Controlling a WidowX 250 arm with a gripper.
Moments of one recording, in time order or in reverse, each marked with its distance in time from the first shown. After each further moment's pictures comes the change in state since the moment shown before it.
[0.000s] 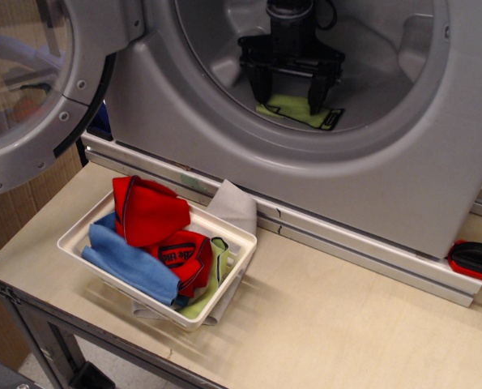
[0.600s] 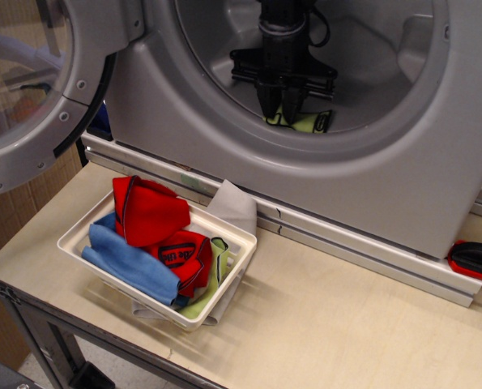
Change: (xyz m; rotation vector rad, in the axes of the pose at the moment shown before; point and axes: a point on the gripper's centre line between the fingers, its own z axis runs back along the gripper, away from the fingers) arm -0.025 0.009 -0.005 0.036 -0.001 0.011
